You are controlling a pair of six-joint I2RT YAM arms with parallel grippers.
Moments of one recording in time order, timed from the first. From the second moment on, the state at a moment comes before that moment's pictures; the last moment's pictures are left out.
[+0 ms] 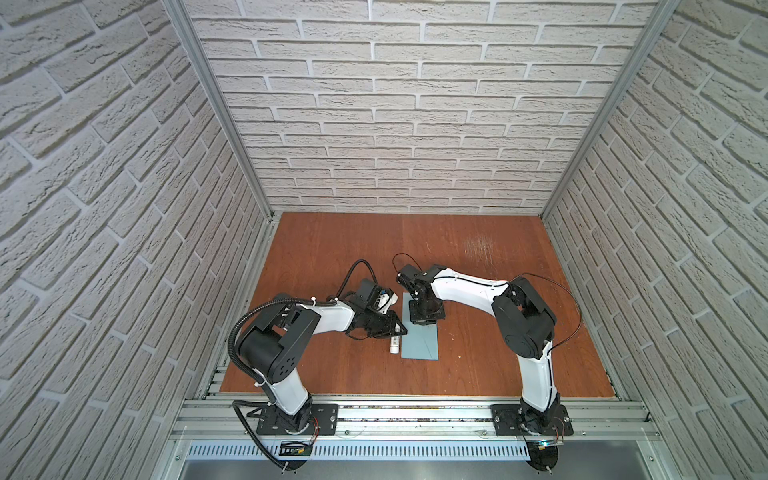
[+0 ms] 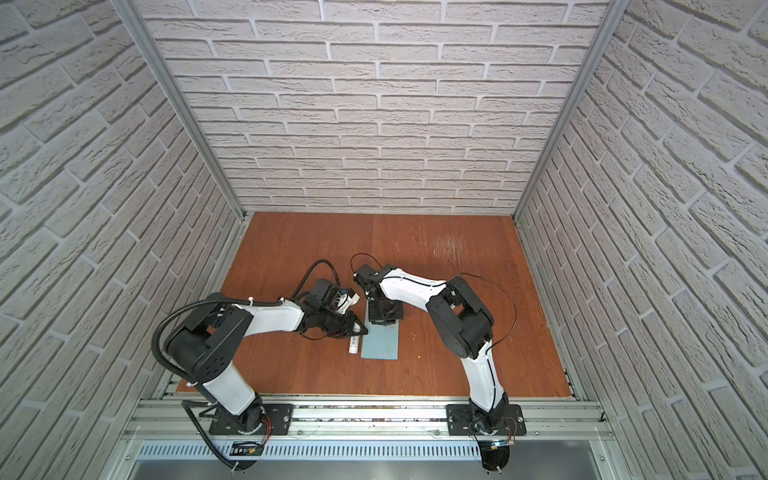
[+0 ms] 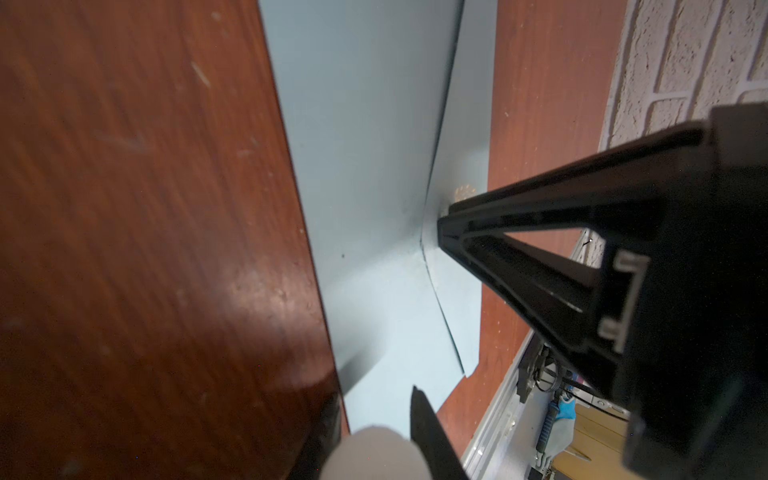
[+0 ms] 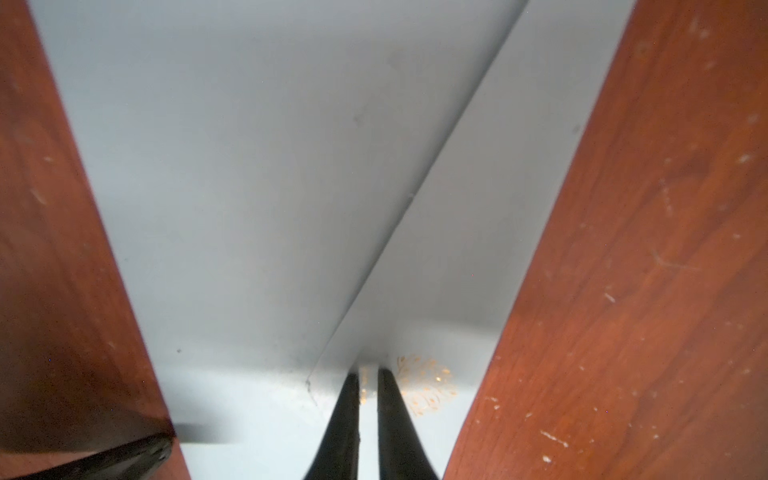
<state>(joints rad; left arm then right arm) -0.60 1.69 0.71 -0.06 0.68 -0.60 0.72 2.06 1.45 -1.01 0.03 0.76</state>
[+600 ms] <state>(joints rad) -0.60 1.67 0.70 -0.08 0.67 -0.60 0.72 2.07 1.46 -1.00 0.01 0.78</state>
